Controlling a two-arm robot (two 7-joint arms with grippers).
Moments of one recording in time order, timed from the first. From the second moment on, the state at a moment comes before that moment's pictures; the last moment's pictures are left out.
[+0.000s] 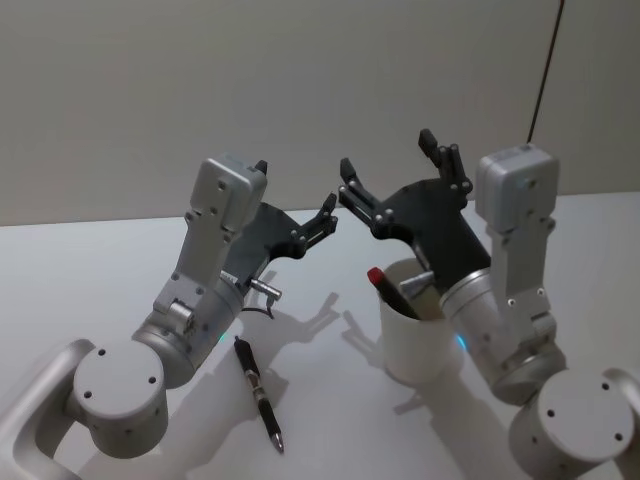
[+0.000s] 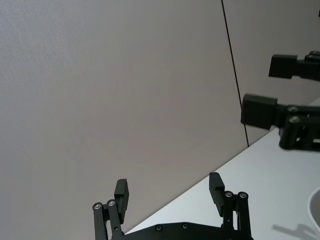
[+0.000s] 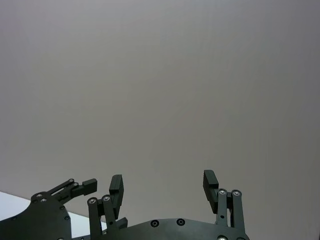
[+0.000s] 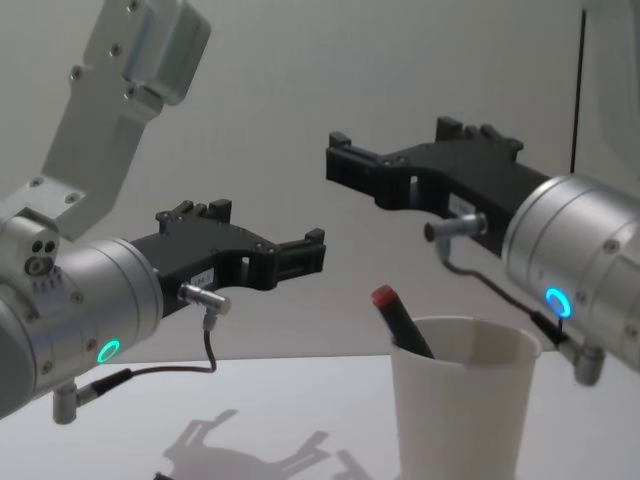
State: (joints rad) left arm -0.24 0.38 0.45 -1.63 -0.20 0.01 -0.01; right arm 0.08 0.00 -0.37 -1.71 -0.07 -0.07 0.04
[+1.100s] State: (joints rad) left arm -0.24 0.38 0.45 -1.63 -0.20 0.01 -0.01; right arm -0.09 0.44 -0.02 -1.98 0.24 0.19 0.22
